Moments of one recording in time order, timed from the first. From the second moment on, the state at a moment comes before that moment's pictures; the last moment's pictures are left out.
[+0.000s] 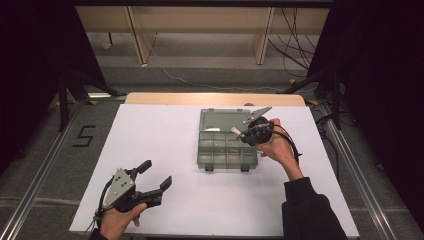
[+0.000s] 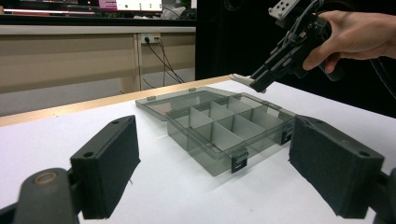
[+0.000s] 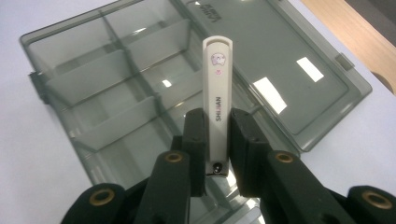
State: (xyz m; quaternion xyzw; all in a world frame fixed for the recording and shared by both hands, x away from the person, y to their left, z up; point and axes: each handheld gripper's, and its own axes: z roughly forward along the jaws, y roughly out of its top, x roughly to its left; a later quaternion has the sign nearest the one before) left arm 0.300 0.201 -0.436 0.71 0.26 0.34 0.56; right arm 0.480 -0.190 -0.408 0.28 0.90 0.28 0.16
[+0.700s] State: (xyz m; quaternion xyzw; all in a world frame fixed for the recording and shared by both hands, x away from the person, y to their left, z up) left arm 0.299 0.201 -0.435 0.71 0.26 0.34 0.56; right arm 0.493 -0.206 -0.434 0.34 0.88 0.30 0.14
